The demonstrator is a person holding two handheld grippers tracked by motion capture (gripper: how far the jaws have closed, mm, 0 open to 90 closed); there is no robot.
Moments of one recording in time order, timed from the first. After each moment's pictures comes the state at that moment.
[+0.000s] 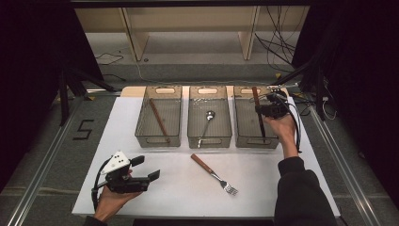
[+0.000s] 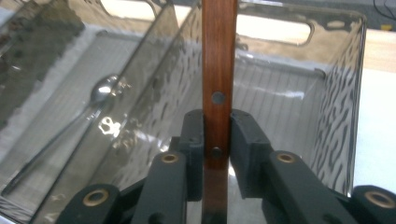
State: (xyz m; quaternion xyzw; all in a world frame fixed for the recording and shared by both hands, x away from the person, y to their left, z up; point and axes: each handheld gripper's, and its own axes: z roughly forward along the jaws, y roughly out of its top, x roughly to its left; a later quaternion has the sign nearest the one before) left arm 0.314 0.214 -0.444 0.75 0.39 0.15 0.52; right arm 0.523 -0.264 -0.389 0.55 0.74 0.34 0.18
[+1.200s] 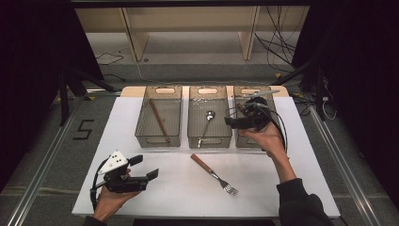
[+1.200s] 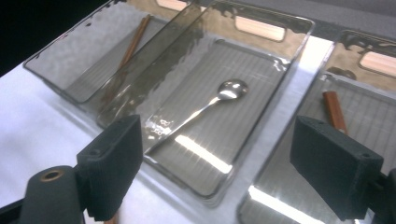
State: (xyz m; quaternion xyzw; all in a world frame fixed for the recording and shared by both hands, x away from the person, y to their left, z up) left arm 0.313 0.217 -0.442 0.74 0.39 0.16 0.52; right arm 0.453 -0.185 -0.350 0.44 0.79 0.39 0.15
